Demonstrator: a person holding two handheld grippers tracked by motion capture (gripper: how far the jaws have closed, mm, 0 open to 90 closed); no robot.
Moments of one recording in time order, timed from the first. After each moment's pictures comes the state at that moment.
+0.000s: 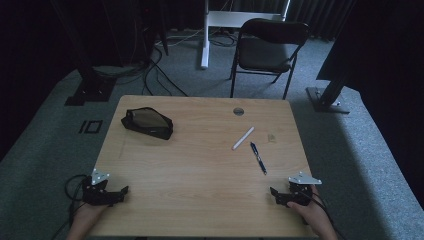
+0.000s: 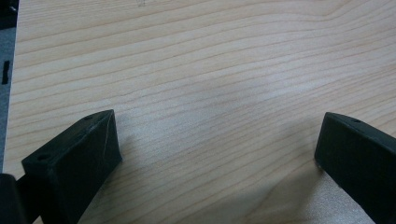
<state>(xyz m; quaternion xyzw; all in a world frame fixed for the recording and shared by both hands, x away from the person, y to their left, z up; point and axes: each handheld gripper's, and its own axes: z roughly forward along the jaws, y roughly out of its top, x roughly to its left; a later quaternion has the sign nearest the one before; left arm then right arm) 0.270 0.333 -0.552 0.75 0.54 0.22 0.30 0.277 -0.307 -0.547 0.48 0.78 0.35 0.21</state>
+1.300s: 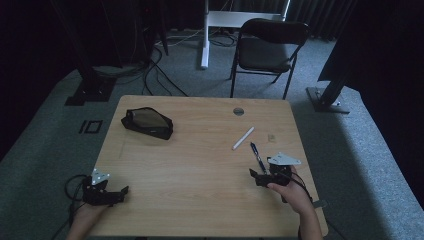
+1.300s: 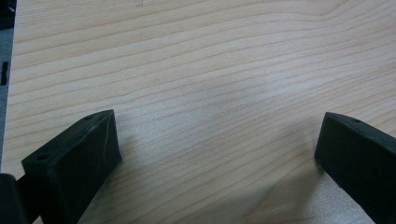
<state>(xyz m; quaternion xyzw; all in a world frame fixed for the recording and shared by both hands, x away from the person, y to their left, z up) 0.270 0.333 -0.552 0.75 0.54 0.22 0.30 0.323 -0.244 -0.510 0.42 0.78 0.41 0.21</state>
